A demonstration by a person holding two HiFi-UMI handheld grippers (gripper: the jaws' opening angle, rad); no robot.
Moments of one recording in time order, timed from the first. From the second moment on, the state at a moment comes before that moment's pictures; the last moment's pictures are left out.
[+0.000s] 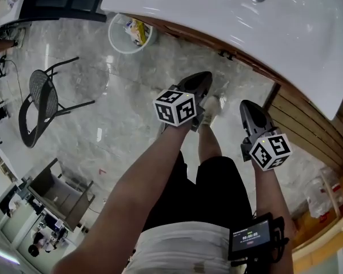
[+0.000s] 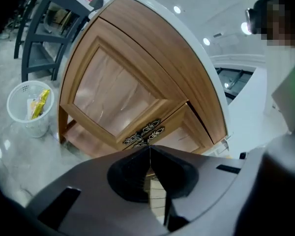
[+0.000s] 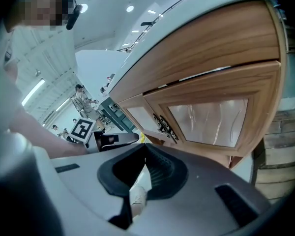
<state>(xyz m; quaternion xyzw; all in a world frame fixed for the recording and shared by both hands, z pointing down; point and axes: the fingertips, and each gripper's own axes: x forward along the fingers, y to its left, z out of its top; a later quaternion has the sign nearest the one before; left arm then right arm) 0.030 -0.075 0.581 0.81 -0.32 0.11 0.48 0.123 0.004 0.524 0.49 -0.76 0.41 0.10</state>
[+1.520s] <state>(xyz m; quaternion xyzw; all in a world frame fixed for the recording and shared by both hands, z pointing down) 0.076 -0.136 0.634 0.79 -0.32 0.04 0.51 0.171 0.069 0.579 0.53 -0.71 0.45 0.13</state>
